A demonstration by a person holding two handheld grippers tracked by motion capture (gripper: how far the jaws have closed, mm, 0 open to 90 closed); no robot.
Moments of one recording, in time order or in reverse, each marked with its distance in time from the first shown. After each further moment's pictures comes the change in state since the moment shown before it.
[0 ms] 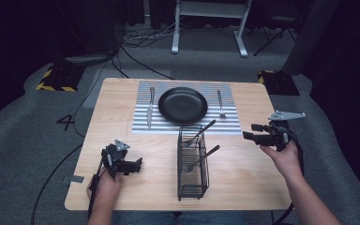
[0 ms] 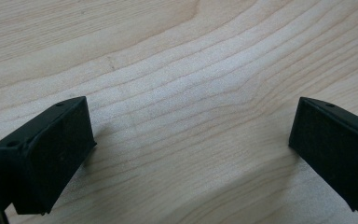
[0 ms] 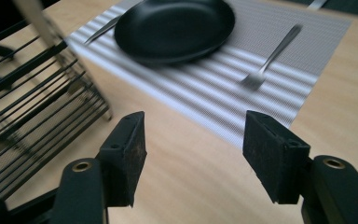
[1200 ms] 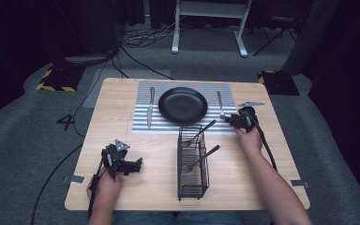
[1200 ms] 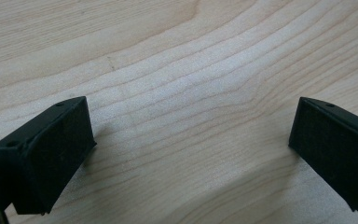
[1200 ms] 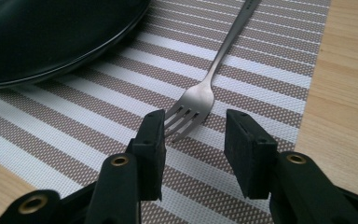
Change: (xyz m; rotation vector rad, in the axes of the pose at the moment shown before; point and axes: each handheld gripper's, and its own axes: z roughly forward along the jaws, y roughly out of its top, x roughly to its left) left arm 0.000 0.000 0.000 0.000 0.000 -0.001; right arm -0.061 0.009 0.148 0.035 -0.210 0.099
